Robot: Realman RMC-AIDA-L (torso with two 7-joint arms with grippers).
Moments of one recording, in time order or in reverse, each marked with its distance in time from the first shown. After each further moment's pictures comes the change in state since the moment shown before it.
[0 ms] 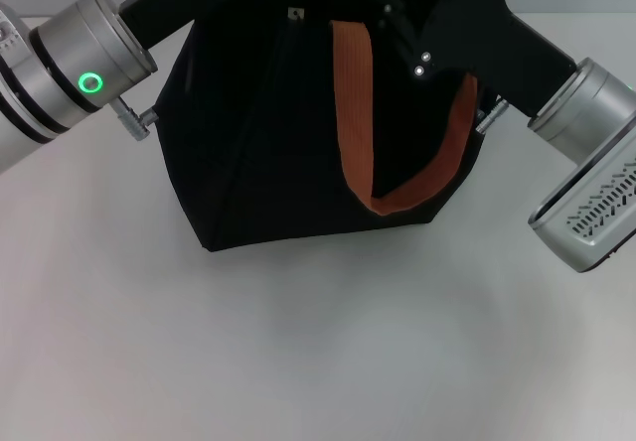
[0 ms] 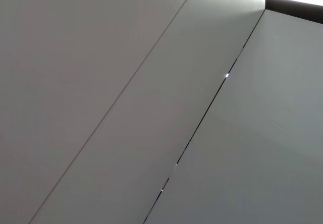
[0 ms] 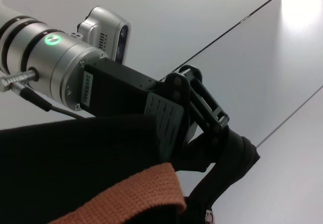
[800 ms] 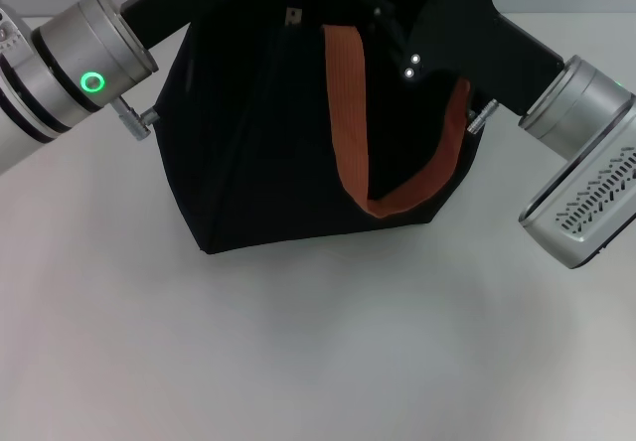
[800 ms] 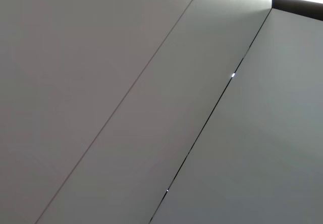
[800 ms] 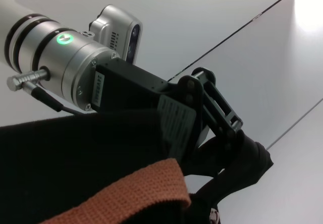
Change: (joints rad) left arm 0.000 -0.001 -0.001 0.000 0.000 -0.017 0.000; right arm 0.016 0.000 -0.013 -0.001 -0.007 0.026 0.000
